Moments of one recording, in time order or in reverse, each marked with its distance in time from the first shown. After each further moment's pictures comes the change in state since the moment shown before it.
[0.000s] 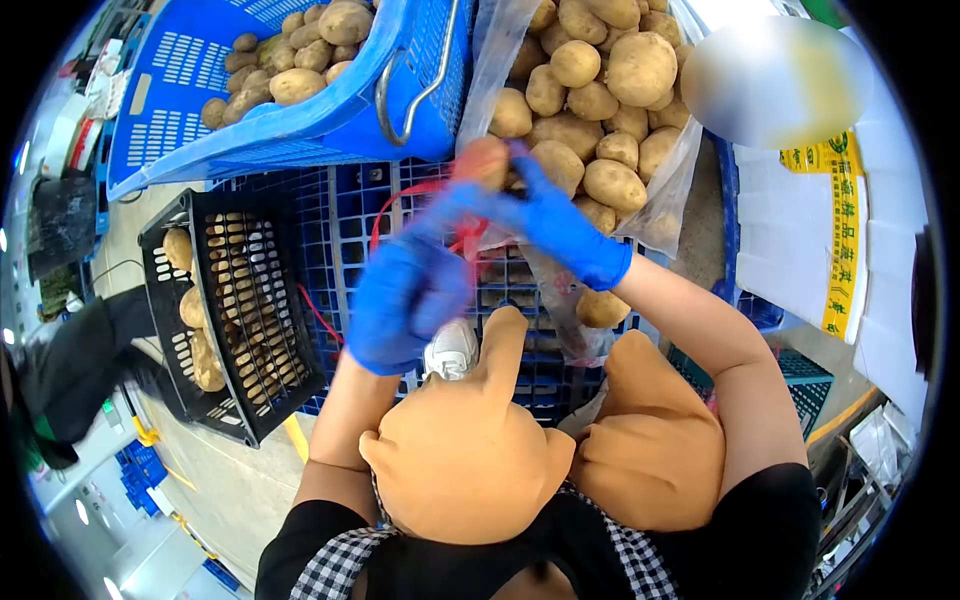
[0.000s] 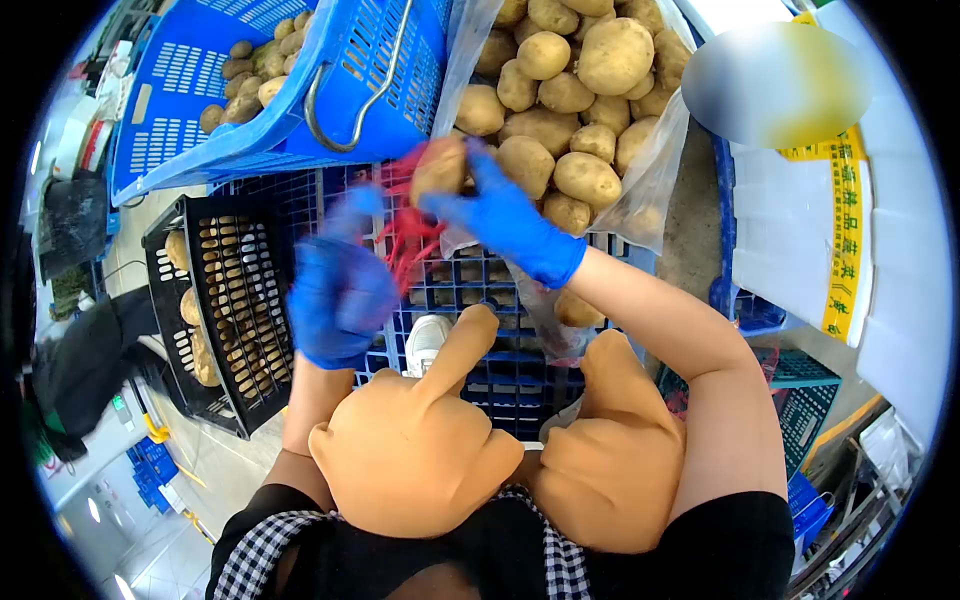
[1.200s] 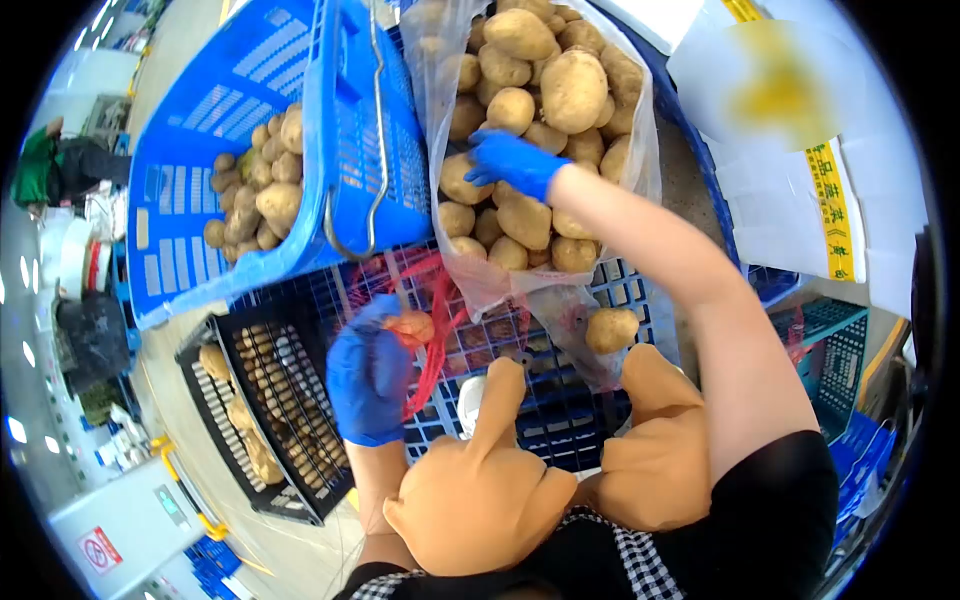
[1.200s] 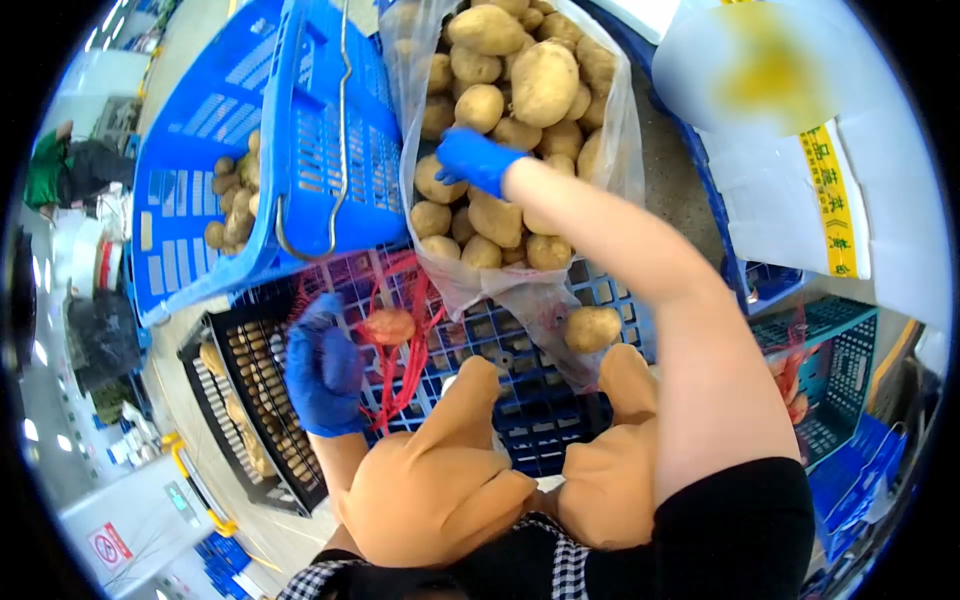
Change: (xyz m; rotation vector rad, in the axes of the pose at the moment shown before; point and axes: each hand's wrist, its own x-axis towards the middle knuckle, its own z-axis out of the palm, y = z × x) left_hand -0.004 0.005 -0.020 0.091 0.502 0.050; right_hand 0.139 0.044 -0.093 -0.052 -0.092 0.140
